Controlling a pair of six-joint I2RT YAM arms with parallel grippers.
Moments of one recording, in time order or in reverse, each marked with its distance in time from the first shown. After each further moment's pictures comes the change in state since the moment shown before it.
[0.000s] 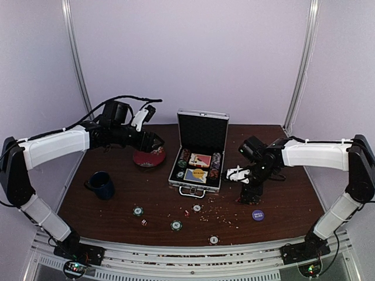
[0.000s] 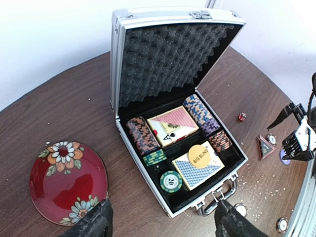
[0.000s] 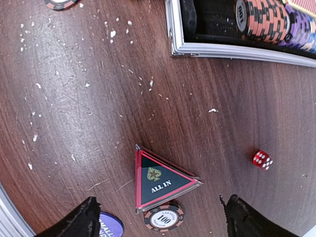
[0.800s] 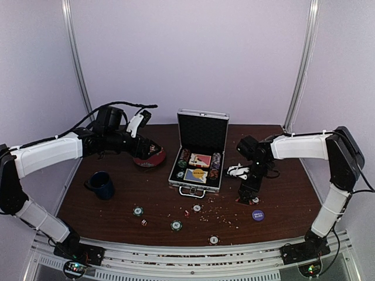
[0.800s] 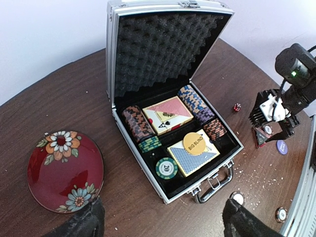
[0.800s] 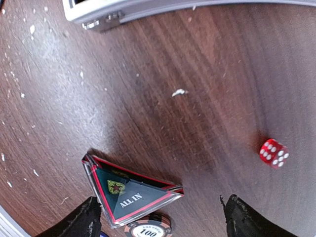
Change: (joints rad) left arm 0.000 -0.100 -0.116 0.024 0.010 0.013; right arm -0.092 0.183 0.102 -0.045 0.000 0.119
